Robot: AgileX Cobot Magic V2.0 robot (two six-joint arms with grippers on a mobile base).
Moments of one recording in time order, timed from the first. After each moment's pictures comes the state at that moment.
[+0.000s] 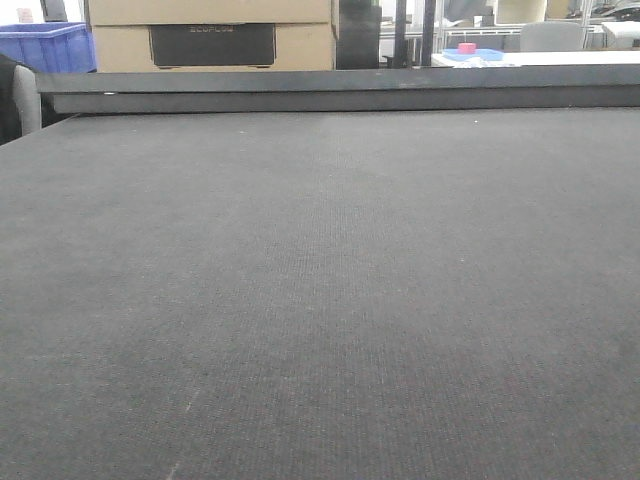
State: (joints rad) left arm -0.02 0.00 -0.12 0.05 0.13 -0.07; right arm -0.06 0.00 -0.08 0.05 0.06 0.00
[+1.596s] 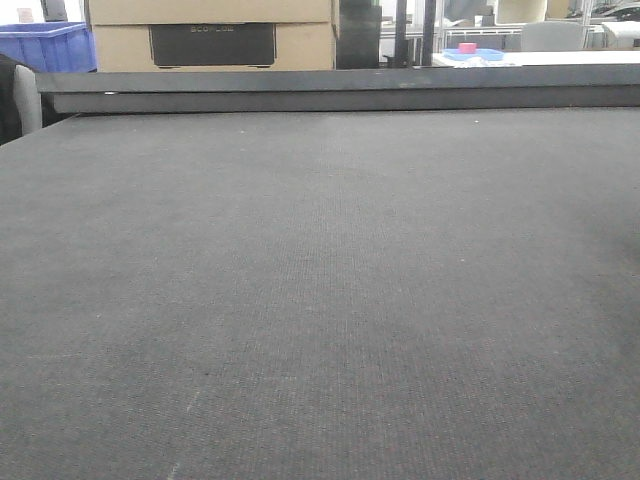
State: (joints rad) left arm -0.02 1.07 -0.97 -0.09 0.93 -0.07; right arm -0.06 1.27 -1.08 0.08 1.22 0.00
